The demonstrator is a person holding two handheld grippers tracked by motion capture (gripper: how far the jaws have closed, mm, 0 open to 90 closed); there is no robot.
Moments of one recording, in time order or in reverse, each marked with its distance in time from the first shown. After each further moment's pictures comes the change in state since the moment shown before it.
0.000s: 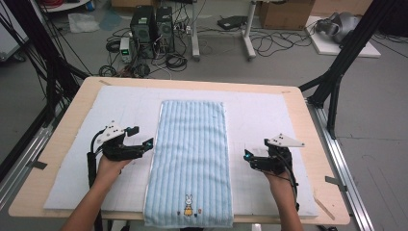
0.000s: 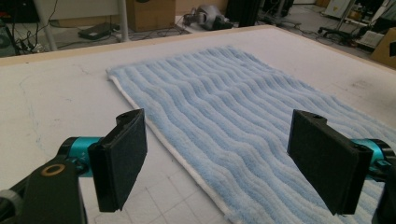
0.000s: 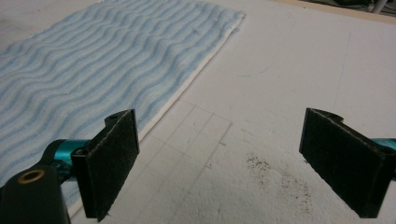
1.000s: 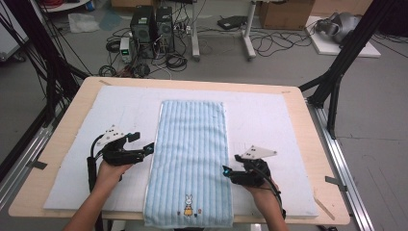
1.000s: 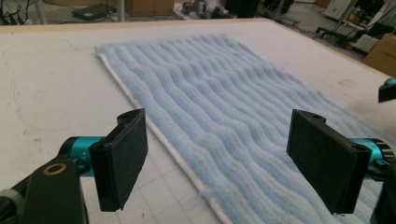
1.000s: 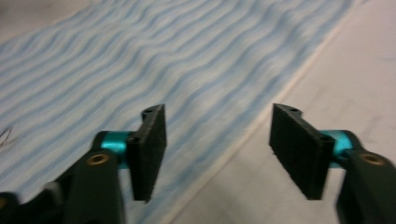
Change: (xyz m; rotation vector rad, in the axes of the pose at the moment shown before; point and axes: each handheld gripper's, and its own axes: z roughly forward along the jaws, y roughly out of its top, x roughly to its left) left arm -0.012 -0.003 -0.006 0.028 -0.017 -0.072; right arm 0.060 -0.007 0.012 0.097 0.181 -0.090
